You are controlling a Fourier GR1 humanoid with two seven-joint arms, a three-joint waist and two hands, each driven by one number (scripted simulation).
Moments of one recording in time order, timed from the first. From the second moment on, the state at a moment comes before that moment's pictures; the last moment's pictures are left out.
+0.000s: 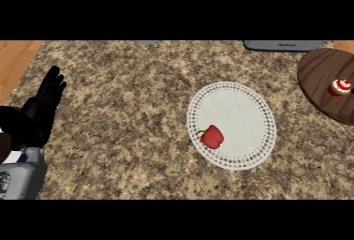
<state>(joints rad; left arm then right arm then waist) -0.20 0.31 0.06 -1.51 0.04 0.10 0.12 -0.90 -0.73 -0.33 -0.15 0.68 -0.46 0.35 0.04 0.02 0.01</state>
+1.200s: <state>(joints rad) -0.12 0.30 0.10 -1.54 0.03 0.11 0.11 -0.38 -0.68 -0.88 -0.65 -0.02 -0.24 -0.18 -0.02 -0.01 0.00</state>
